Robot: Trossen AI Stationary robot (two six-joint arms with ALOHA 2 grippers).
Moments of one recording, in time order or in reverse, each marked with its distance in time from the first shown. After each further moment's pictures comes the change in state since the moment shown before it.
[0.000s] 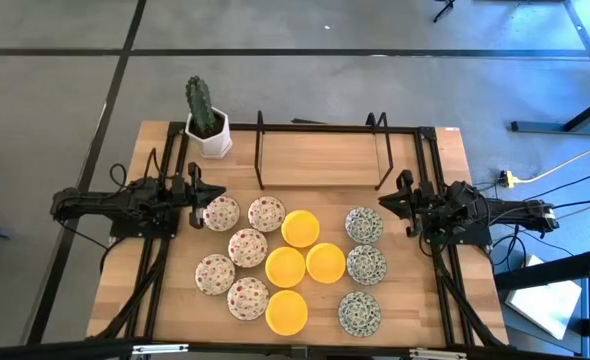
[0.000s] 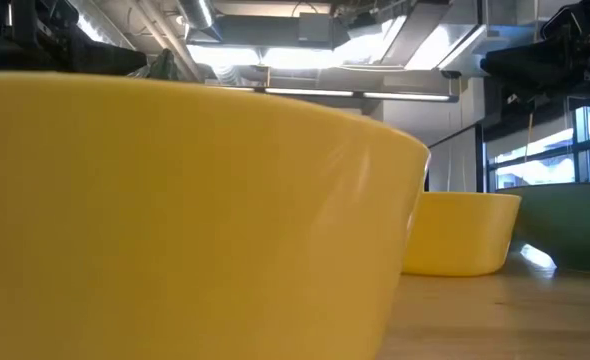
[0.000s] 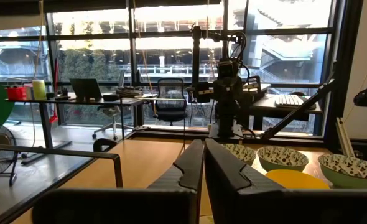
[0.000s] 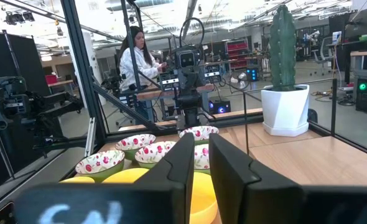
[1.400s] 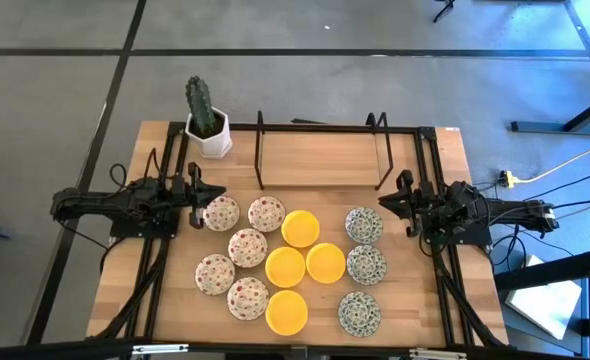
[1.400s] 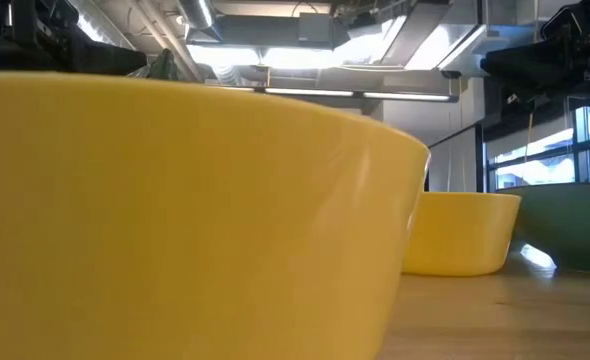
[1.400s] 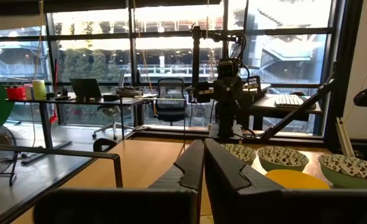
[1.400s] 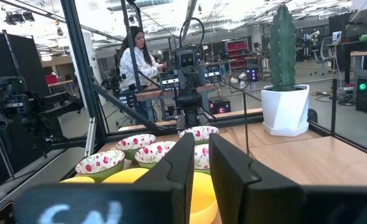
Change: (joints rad) left arm 0.000 0.000 0.000 0.000 0.000 0.000; right arm 0.000 0.000 0.000 0.000 0.000 0.000
